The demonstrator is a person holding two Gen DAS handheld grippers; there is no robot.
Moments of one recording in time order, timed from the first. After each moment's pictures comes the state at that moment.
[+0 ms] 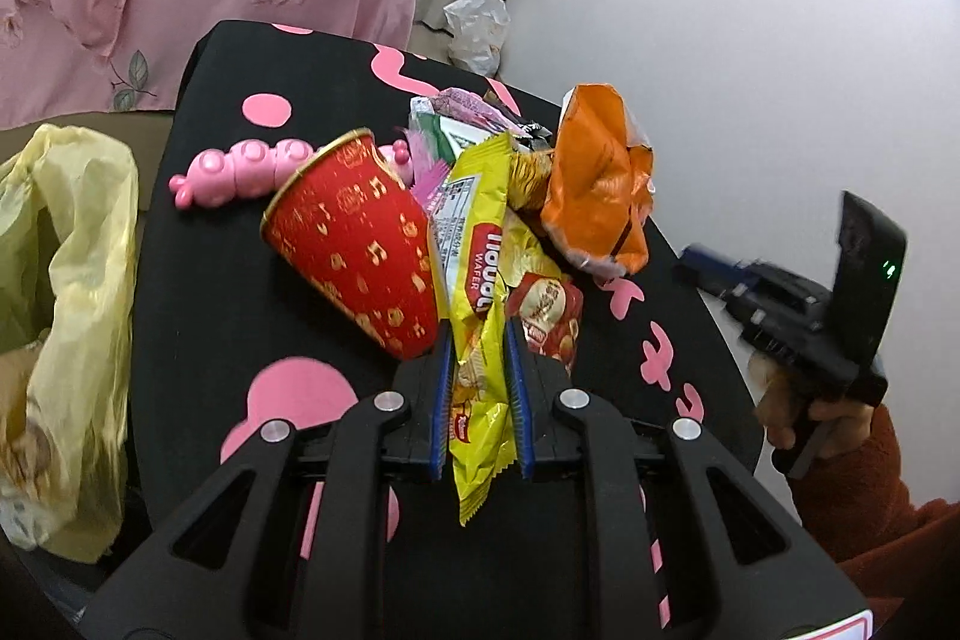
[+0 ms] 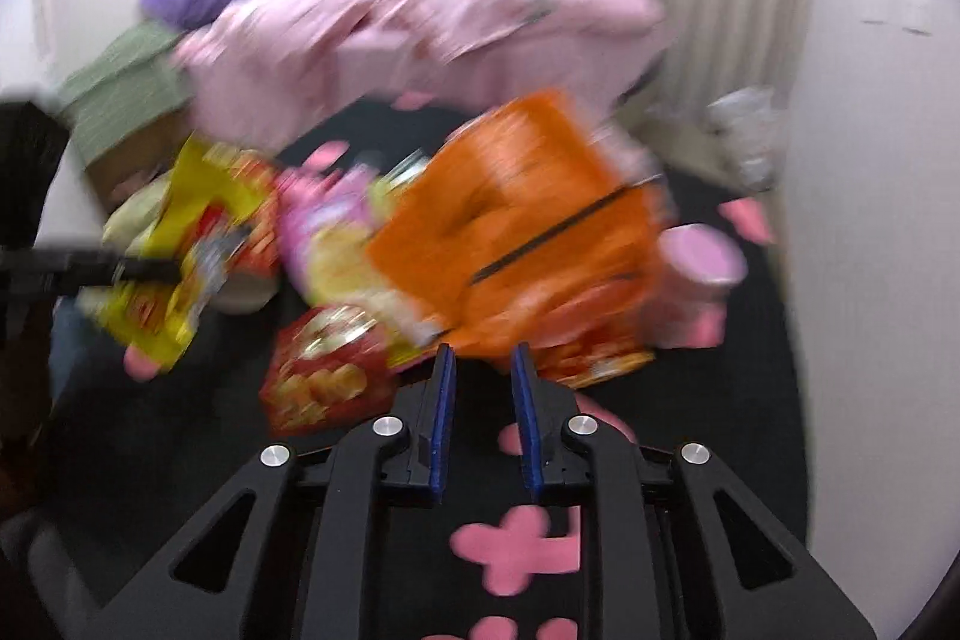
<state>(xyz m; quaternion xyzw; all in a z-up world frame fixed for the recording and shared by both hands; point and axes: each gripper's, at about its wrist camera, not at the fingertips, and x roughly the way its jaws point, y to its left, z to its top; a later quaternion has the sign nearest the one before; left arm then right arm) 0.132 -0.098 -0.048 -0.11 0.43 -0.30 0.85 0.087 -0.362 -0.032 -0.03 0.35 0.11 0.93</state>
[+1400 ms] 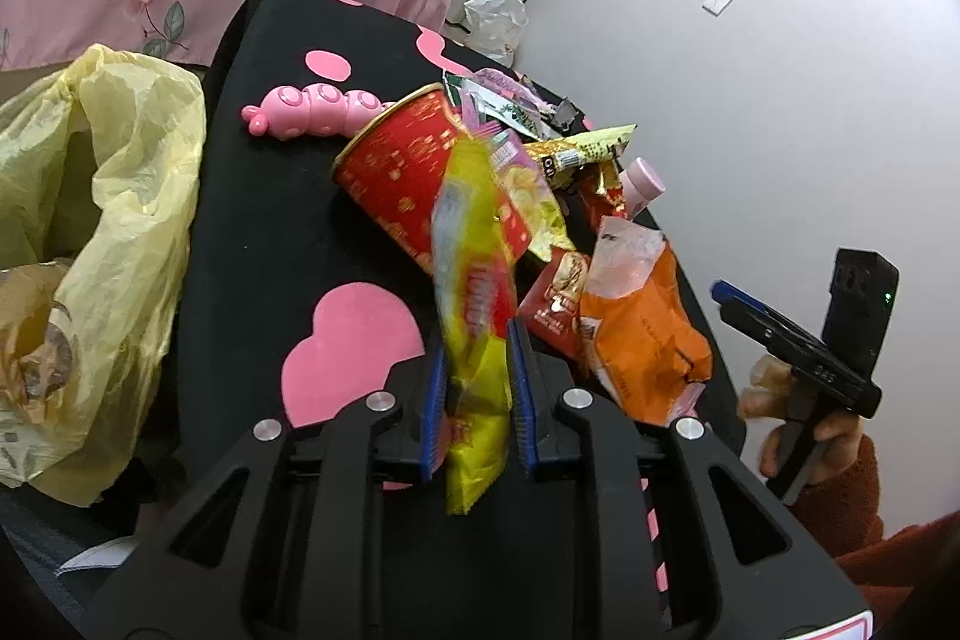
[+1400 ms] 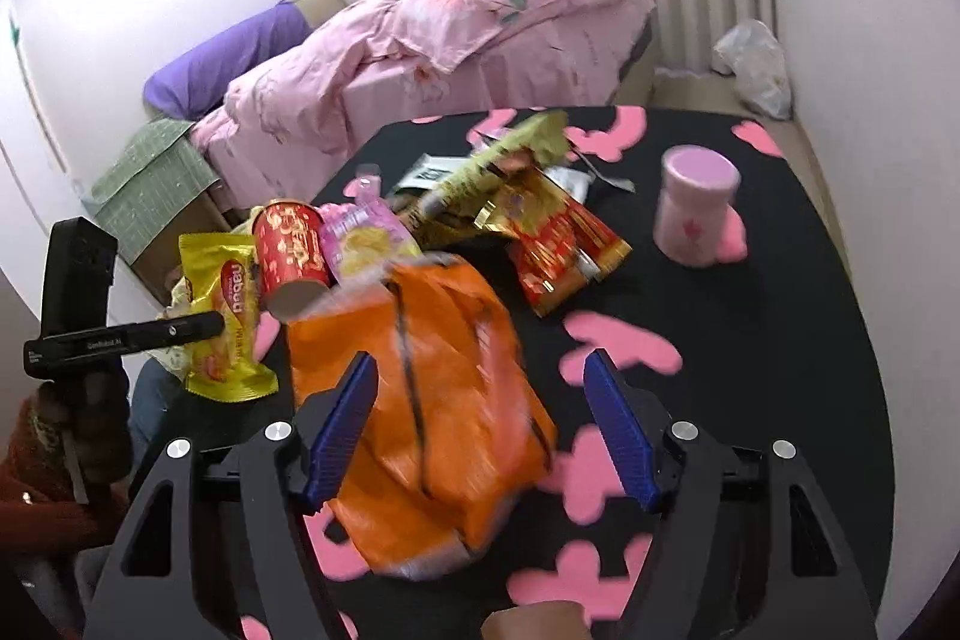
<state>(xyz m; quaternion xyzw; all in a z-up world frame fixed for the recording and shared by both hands) 0.113 -0.055 -0.062 -0.15 0.44 -0.29 0.84 0.052 -0.382 -0.039 0.09 0.38 0.15 0.91</state>
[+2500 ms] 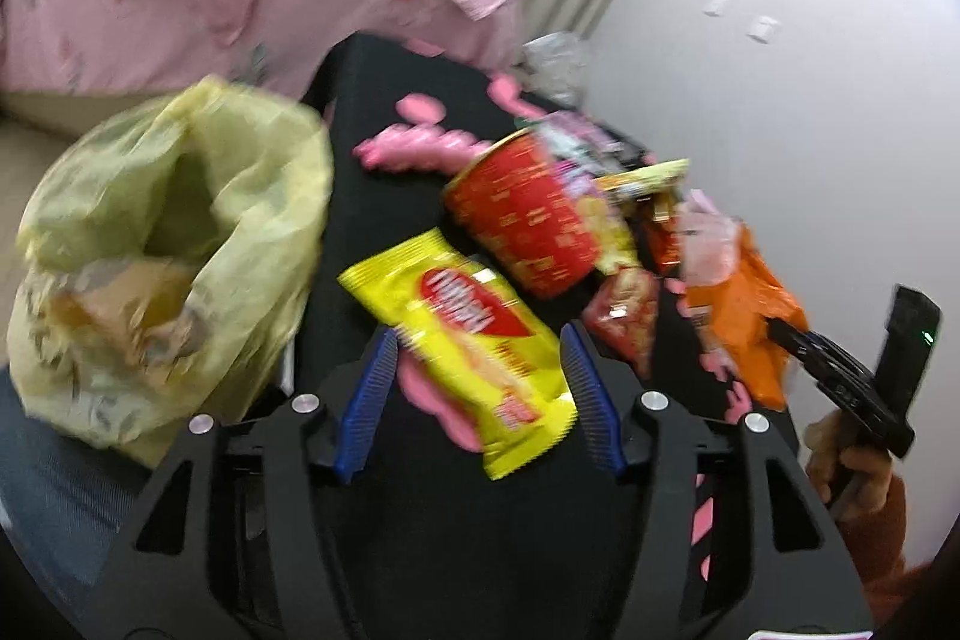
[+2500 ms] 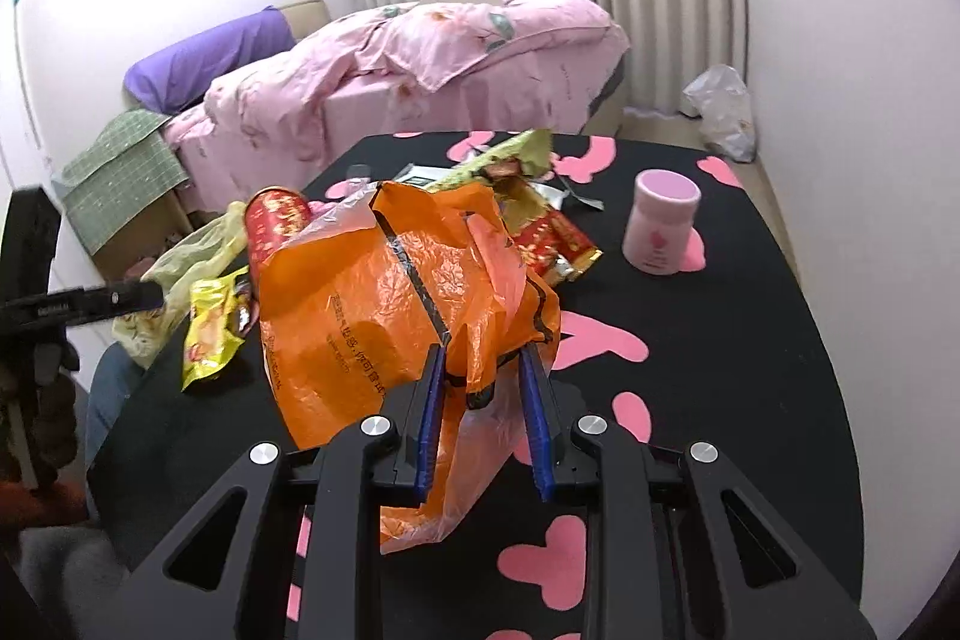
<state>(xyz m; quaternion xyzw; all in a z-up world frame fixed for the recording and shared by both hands) 0.090 -0.024 -0.057 -0.14 0.43 -0.18 0.87 0.026 -0.368 -0.039 0.05 0.34 0.11 0.93</state>
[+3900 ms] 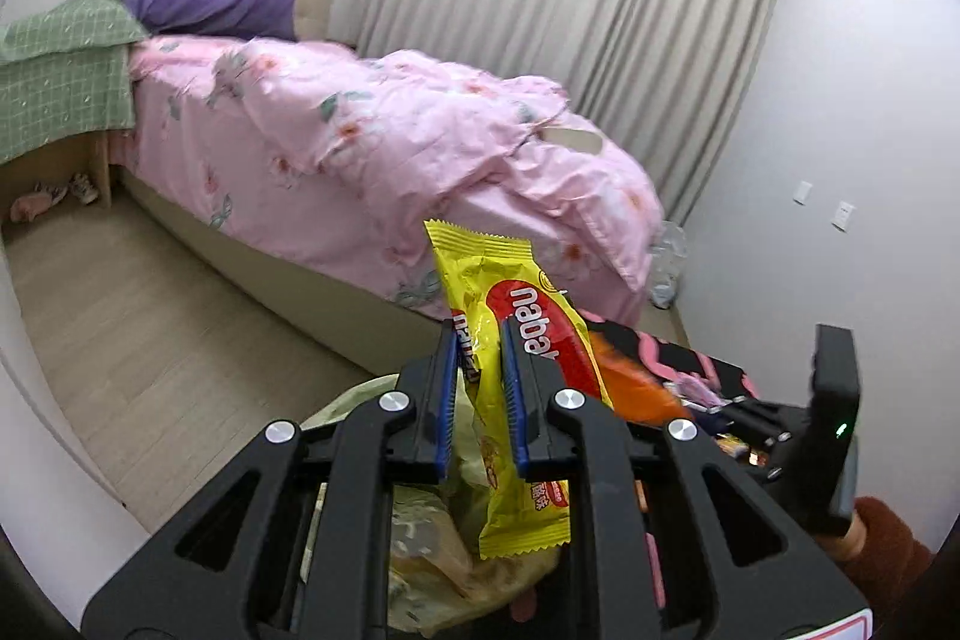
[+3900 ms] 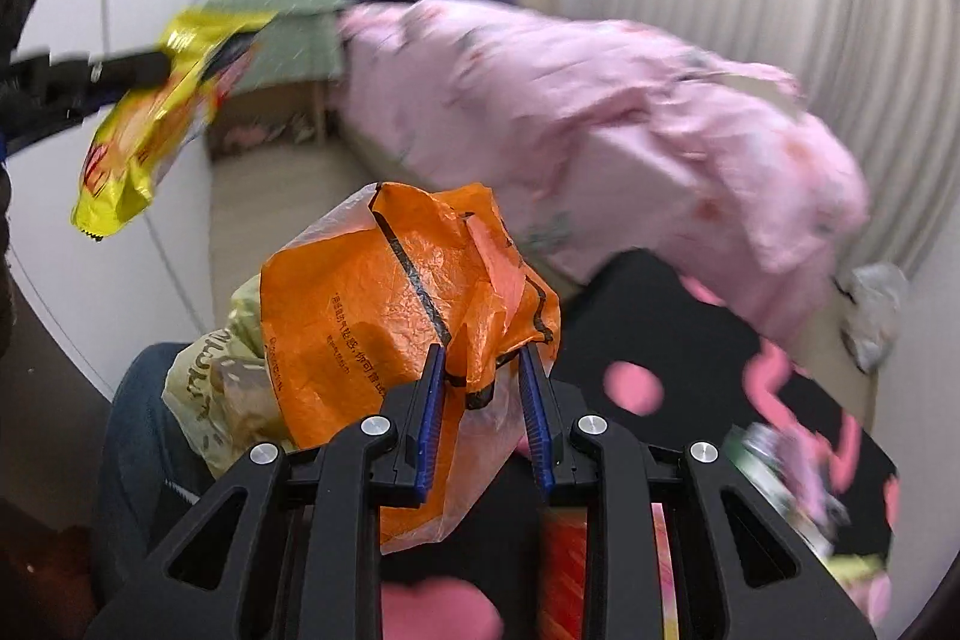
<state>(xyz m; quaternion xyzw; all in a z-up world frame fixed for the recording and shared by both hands) 0.109 0.155 0.071 -0.17 0.25 -0.03 0.95 0.176 -0.052 0.010 -0.18 0.32 0.30 0.88</state>
